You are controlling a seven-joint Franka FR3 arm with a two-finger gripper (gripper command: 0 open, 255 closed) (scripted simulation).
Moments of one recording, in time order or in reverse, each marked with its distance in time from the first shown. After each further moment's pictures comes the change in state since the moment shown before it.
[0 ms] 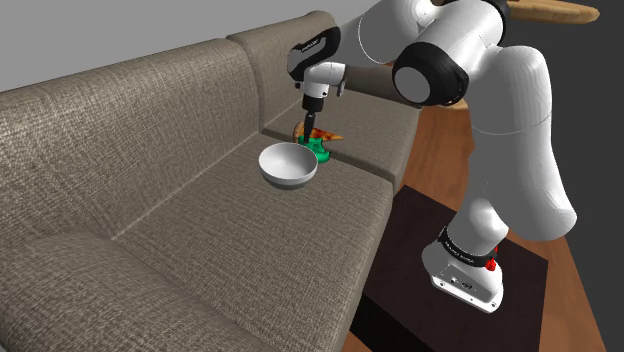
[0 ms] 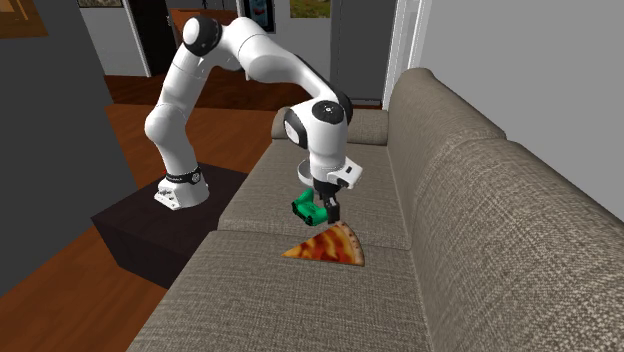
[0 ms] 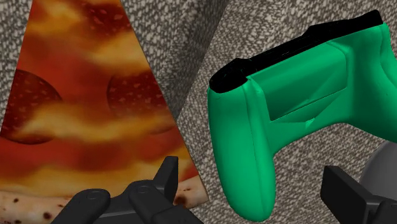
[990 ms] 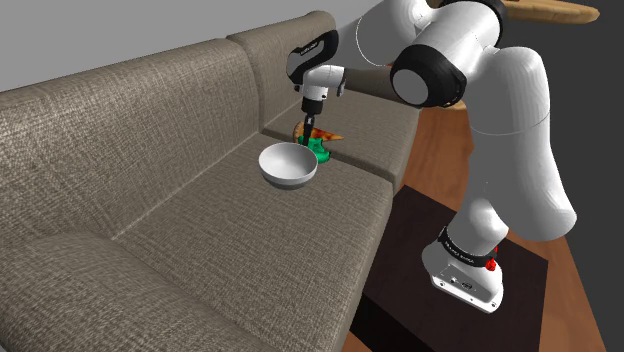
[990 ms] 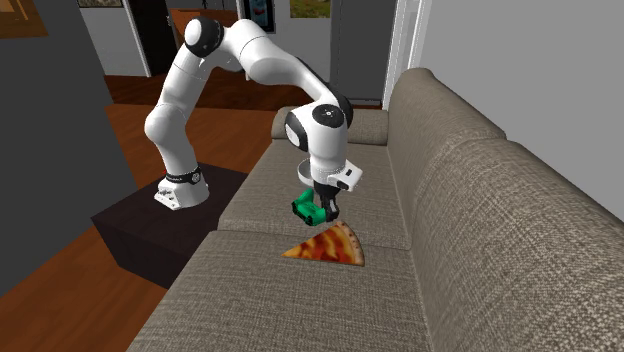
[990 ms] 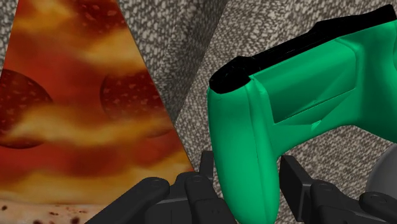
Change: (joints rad) arm -0.002 0.012 0.009 -0.006 0.012 0.014 -0.005
